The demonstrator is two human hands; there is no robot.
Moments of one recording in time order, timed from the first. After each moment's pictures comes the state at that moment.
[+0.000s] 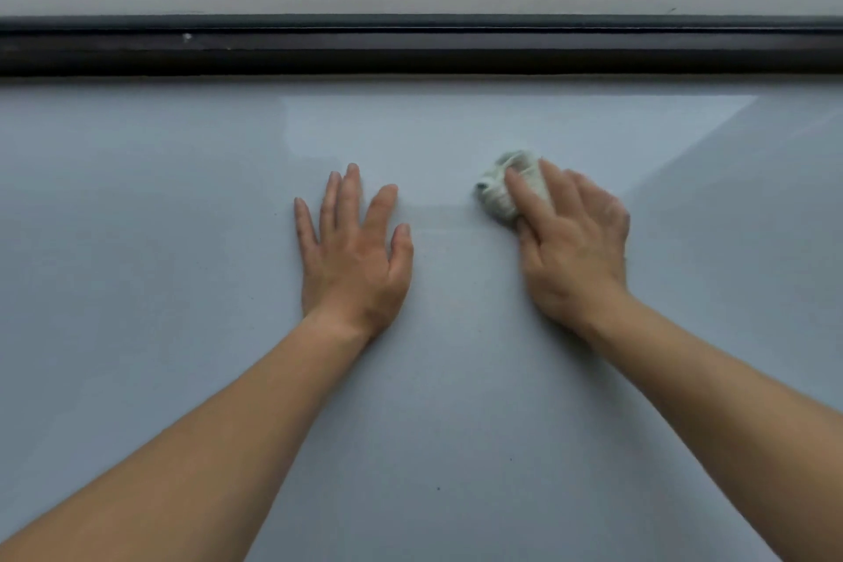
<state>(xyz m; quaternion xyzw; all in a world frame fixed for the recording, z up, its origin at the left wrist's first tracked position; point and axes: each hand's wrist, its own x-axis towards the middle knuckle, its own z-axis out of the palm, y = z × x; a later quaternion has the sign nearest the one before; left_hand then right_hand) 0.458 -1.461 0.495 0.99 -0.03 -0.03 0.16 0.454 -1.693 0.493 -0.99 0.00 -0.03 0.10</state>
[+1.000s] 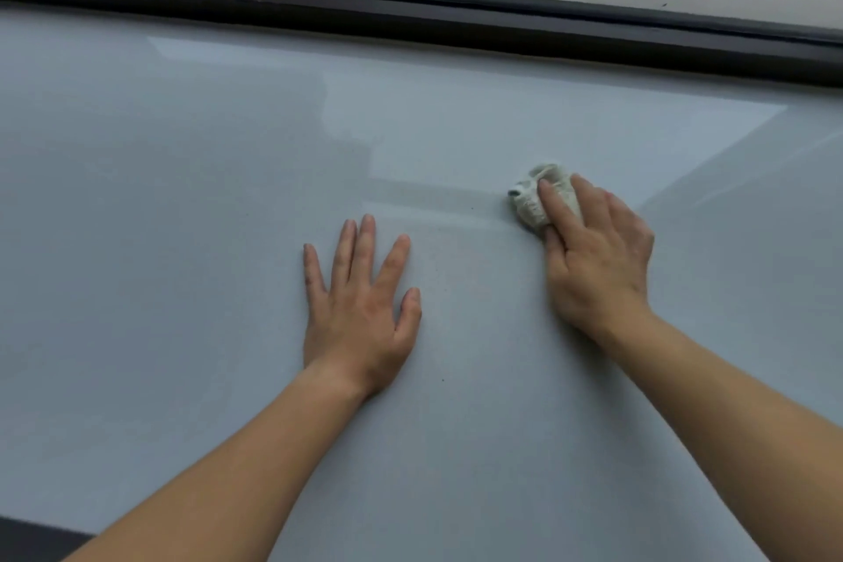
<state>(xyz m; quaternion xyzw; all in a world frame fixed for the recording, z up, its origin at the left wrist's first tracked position) 0.333 -1.506 0.498 0.99 -0.01 -0.06 0.09 0.401 -1.757 0.506 -0.99 -0.01 0.04 0.10</state>
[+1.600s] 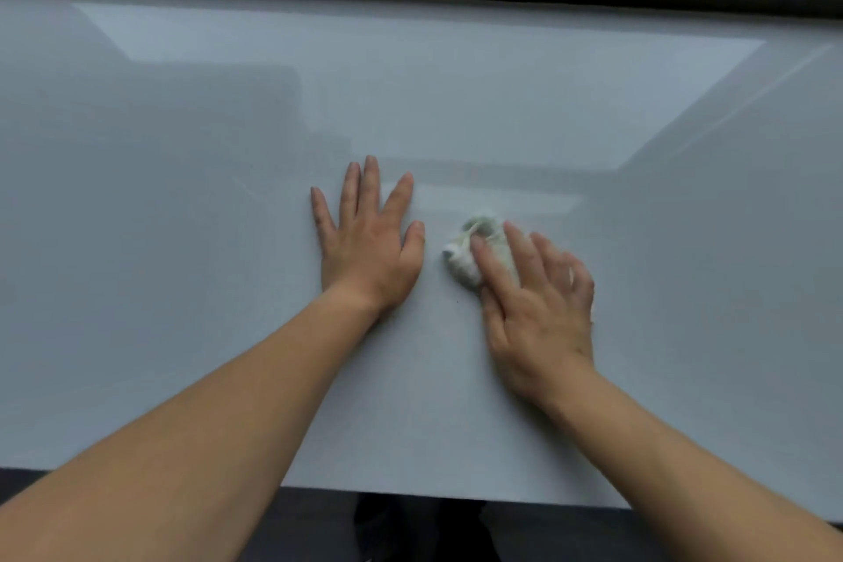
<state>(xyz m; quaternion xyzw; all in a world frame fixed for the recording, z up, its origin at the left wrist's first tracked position) 0.337 -1.500 0.500 0.99 -0.01 -0.08 0.13 0.258 -1.690 0.500 -0.99 -0.05 -0.01 0.10</state>
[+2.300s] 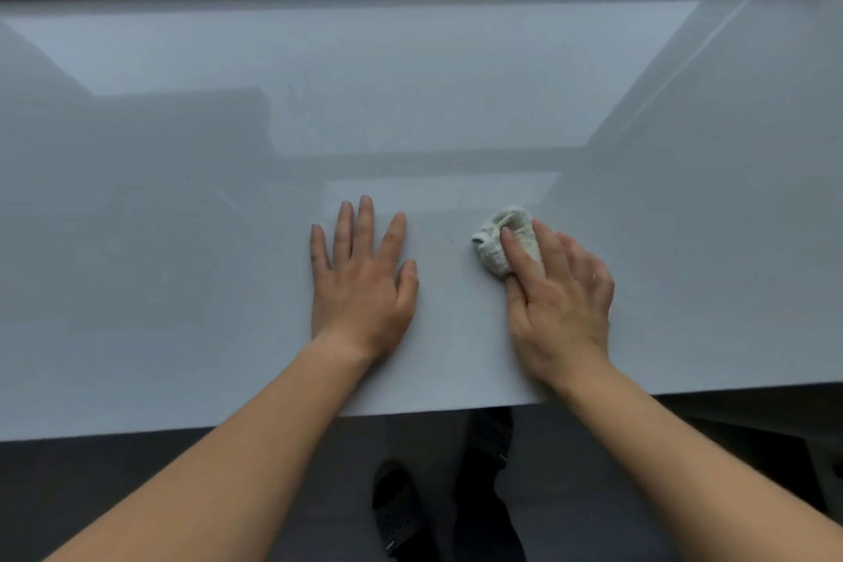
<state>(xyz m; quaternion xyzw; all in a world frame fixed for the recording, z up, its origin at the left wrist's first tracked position) 0.234 -1.477 0.493 0.99 -0.09 -0.06 0.08 0.180 -1.689 0.507 -0.99 0.08 -0.02 0.11</state>
